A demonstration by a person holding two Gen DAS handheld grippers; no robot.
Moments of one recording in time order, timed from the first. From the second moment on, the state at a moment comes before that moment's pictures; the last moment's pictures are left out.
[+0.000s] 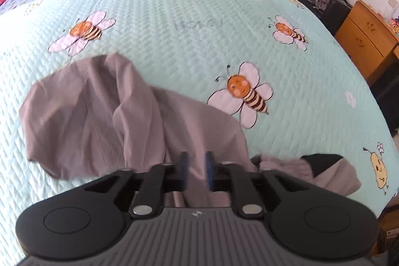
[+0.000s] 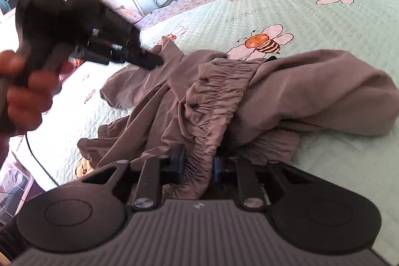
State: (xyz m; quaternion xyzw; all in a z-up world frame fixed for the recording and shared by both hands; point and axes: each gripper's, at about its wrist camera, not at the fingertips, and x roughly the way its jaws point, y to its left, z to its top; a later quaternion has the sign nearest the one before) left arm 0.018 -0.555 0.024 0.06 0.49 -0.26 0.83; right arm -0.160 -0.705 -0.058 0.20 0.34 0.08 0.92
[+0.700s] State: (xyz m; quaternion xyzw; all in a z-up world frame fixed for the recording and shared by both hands) left arm 0.027 -0.551 0.019 -0.03 0.46 -0.21 0.86; right arm -0.159 -0.696 -0.056 0.19 0.32 0.08 0.92
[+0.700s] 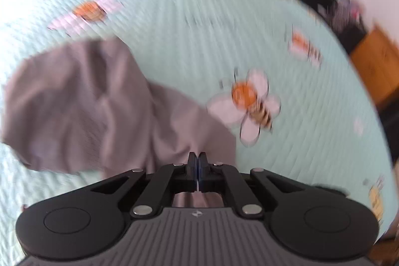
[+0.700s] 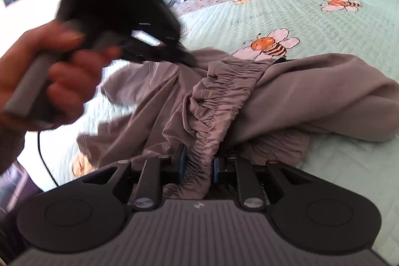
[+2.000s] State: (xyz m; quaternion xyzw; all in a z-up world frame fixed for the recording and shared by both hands) left arm -0.014 -0.419 -0.015 -0.02 0.49 -0.19 0.85; right arm -0.014 -0.748 -0.081 0.53 0.35 0.11 0.76
